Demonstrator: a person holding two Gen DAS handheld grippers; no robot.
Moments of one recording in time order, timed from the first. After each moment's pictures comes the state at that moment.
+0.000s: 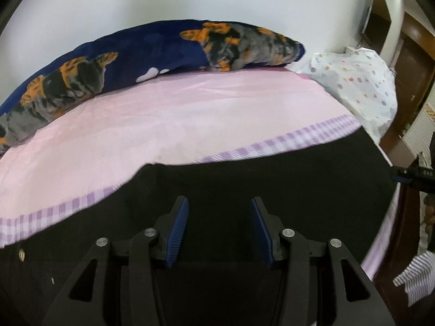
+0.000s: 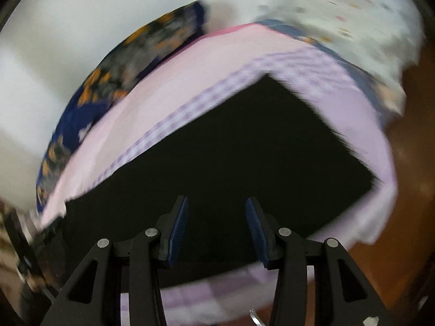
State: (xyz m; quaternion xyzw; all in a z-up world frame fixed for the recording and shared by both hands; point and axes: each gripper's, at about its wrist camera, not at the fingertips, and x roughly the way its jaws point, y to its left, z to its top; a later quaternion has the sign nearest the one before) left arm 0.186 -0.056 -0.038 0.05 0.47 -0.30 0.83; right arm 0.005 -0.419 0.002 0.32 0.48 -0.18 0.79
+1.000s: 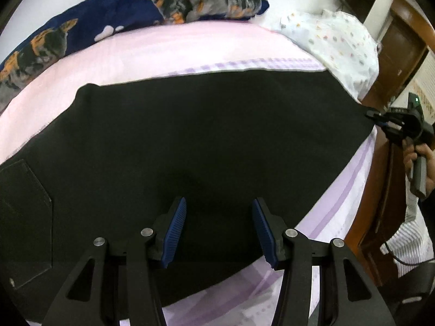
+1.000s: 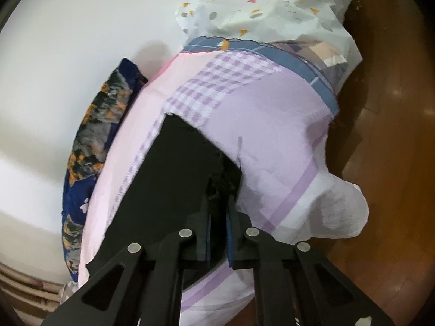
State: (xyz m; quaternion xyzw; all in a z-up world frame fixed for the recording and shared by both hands) left arm 0.104 -0.087 -0.068 0.07 0.53 -0.34 0.77; right arm -0.059 -0.505 -0.023 0.46 0.38 -0.24 0.76
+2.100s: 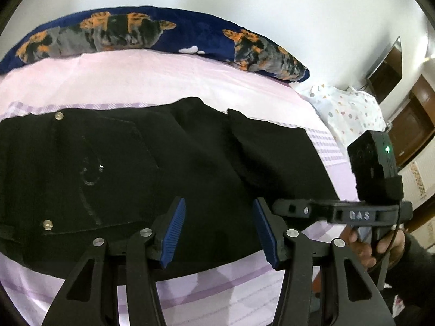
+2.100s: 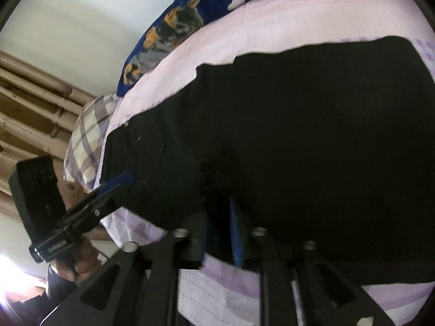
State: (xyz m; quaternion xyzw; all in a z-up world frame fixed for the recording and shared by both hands) left arm 0.110 0.041 -0.032 -0.11 0.51 -0.28 0.81; right arm 0.099 -0.155 -0.031 0.28 0.59 0.19 0.73
